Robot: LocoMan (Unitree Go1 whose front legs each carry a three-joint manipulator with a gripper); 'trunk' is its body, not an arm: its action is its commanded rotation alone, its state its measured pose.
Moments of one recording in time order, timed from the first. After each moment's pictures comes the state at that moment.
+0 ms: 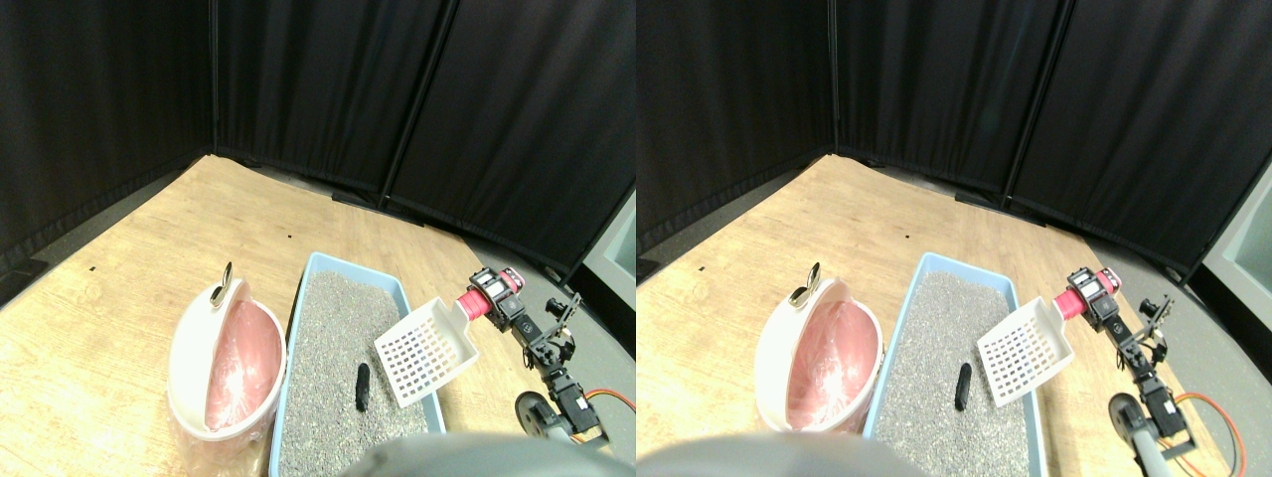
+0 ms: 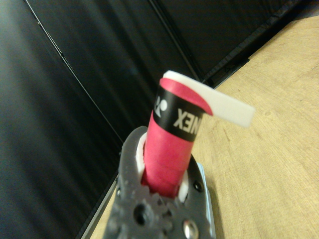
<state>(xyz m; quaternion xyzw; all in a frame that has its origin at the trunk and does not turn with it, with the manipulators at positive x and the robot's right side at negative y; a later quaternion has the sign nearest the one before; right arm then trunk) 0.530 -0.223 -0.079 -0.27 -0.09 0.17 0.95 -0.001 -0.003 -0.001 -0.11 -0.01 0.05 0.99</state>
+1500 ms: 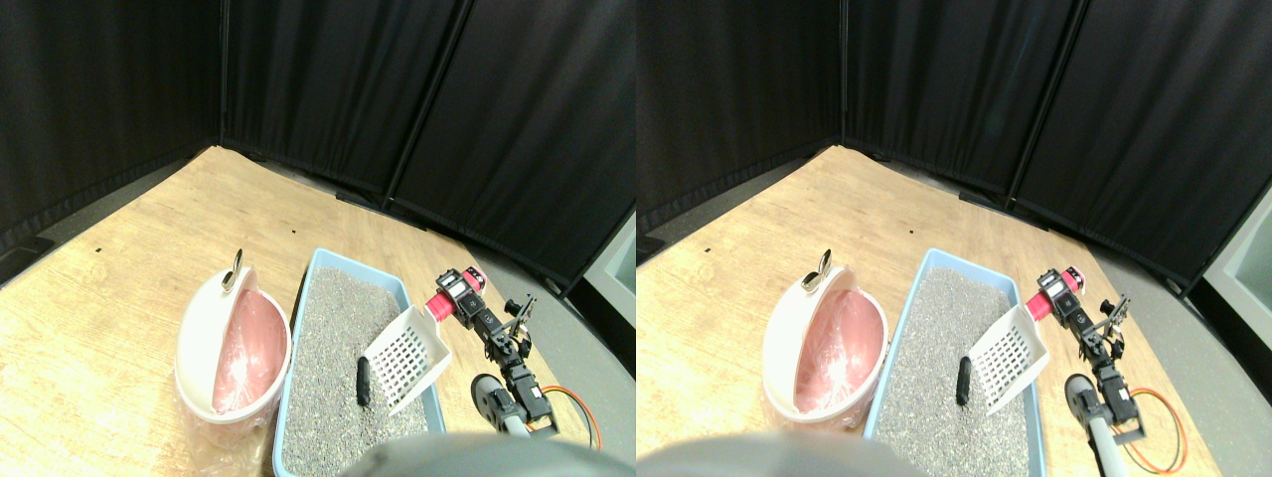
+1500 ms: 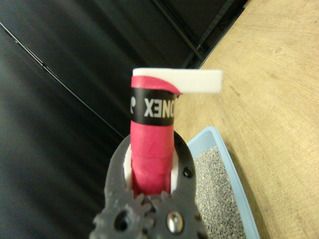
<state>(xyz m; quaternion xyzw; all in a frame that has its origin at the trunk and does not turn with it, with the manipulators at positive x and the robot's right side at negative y) 0.544 -0.176 -0.111 -0.33 -0.04 0.18 0.93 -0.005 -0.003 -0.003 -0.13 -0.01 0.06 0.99</state>
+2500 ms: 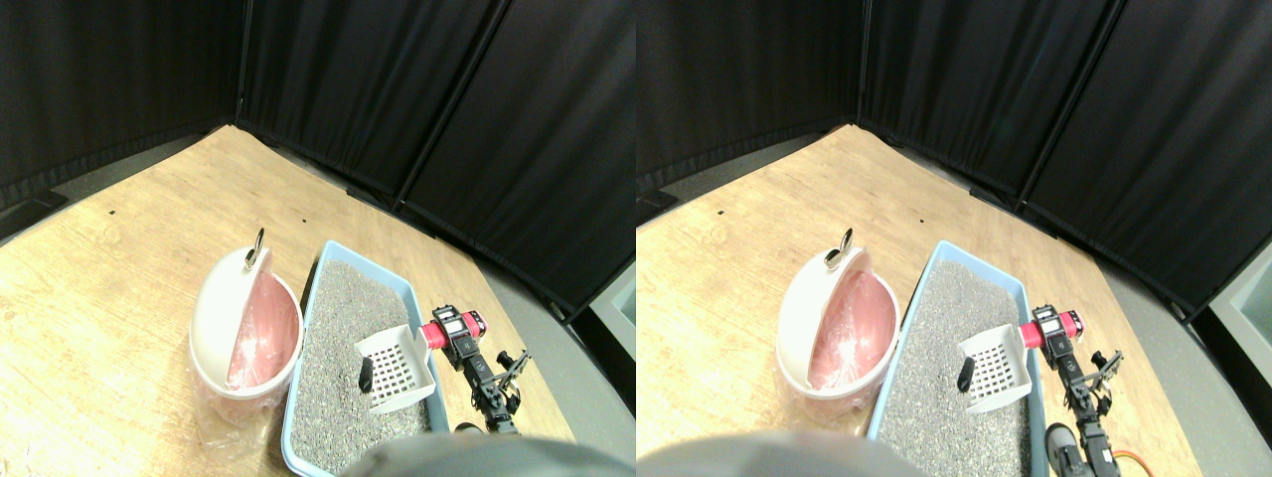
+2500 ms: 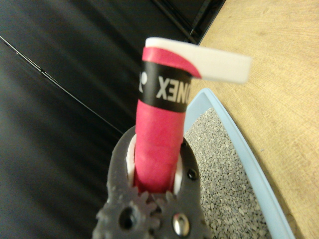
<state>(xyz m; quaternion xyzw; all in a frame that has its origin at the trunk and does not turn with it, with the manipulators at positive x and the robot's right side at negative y) 0.512 -0.153 -0.159 -0.23 0.00 0.19 0.95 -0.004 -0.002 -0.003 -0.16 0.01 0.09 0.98</state>
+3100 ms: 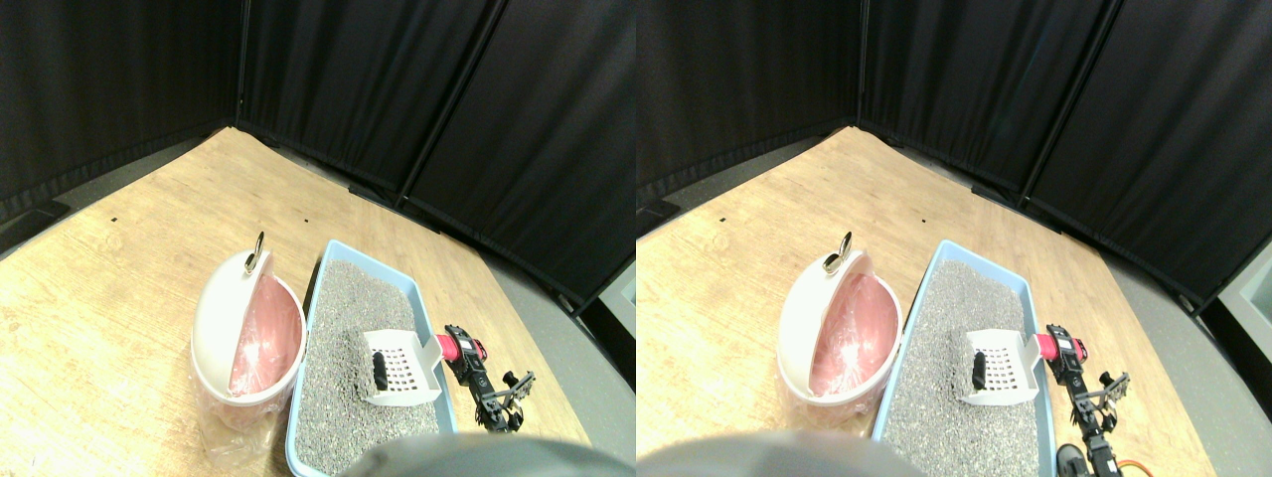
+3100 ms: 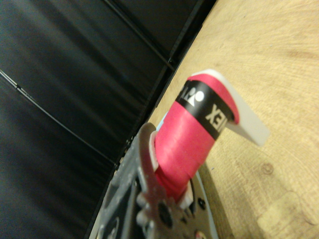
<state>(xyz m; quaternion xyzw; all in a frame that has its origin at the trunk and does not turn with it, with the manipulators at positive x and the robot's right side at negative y) 0.520 -0.197 -0.182 0.04 0.02 0.07 1.00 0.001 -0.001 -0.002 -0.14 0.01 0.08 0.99</state>
